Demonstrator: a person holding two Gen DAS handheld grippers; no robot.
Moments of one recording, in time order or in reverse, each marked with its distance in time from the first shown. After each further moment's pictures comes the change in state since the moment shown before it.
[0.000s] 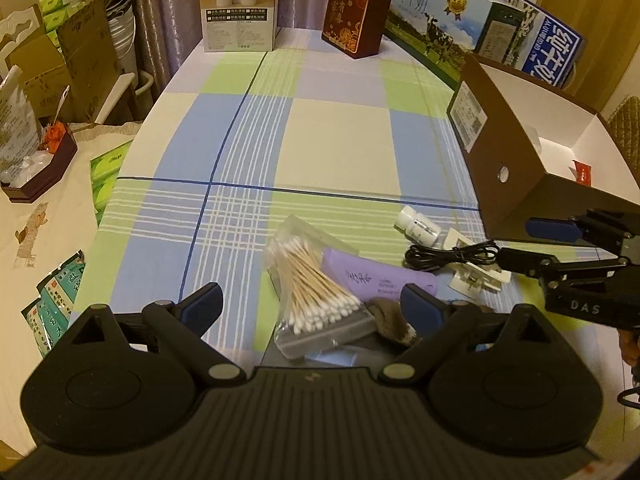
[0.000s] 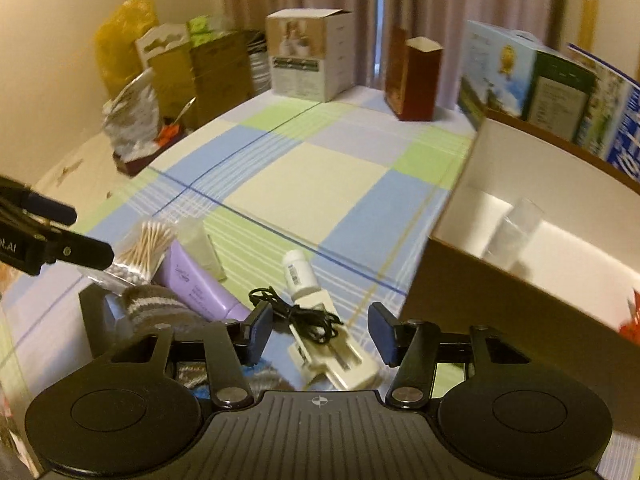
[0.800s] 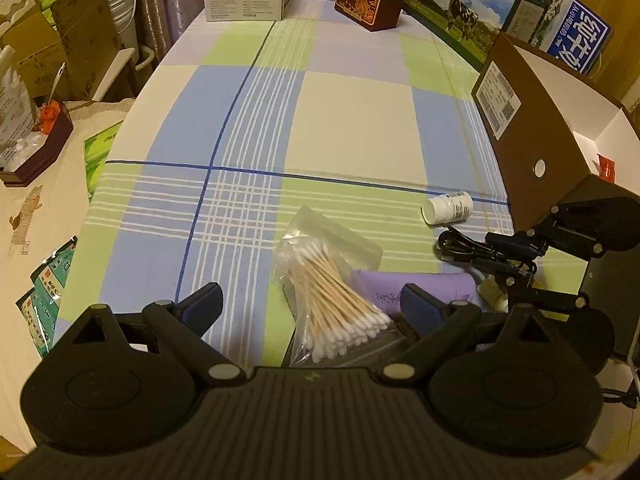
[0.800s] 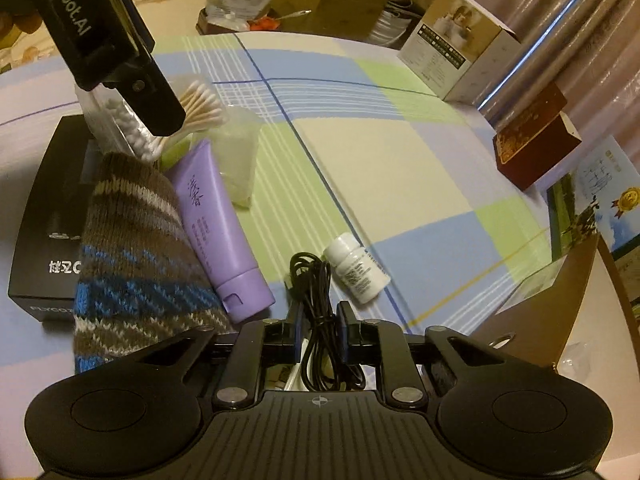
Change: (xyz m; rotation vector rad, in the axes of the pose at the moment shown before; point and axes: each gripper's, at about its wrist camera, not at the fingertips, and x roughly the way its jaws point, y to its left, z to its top) left arm 0.042 0.012 0.012 -0.010 0.080 0.008; right arm 0.080 0.047 -0.020 -0.596 0.118 -0.054
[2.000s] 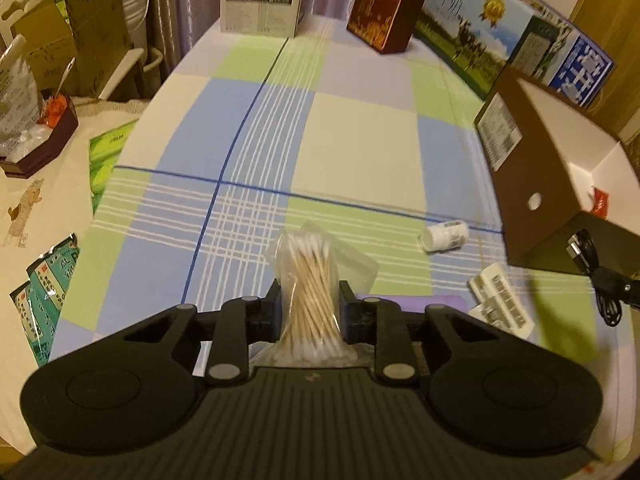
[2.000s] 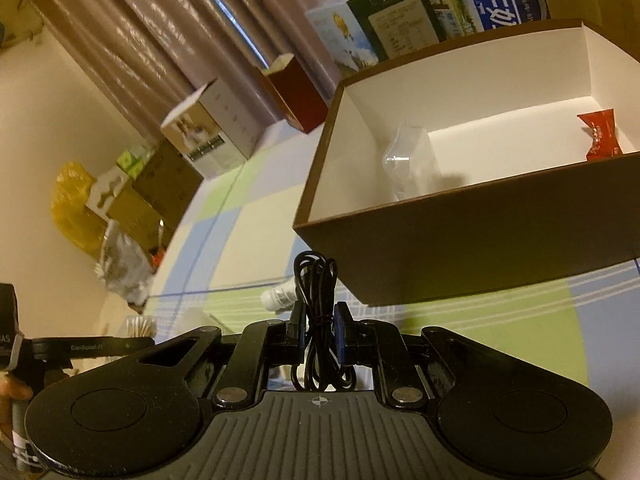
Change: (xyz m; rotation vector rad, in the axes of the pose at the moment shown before) left arm -0.018 0.008 0.007 -0.070 -0.053 -0.026; right arm -0.115 -0.100 -0.102 1.226 -0.272 0.143
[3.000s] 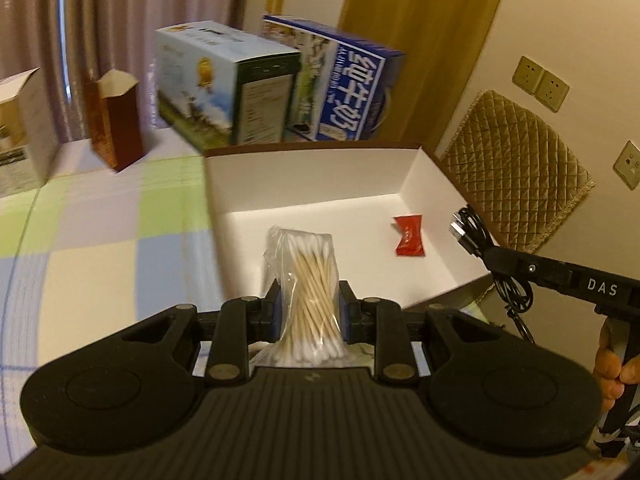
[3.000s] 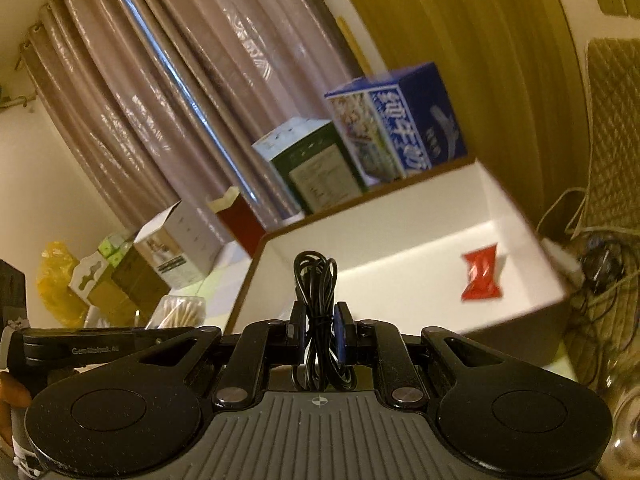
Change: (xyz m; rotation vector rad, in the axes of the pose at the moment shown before) left arm -0.007 -0.257 0.064 0.352 -0.146 -0.341; right arm -0.121 -0.076 0.069 -0.004 -0.266 -0.074
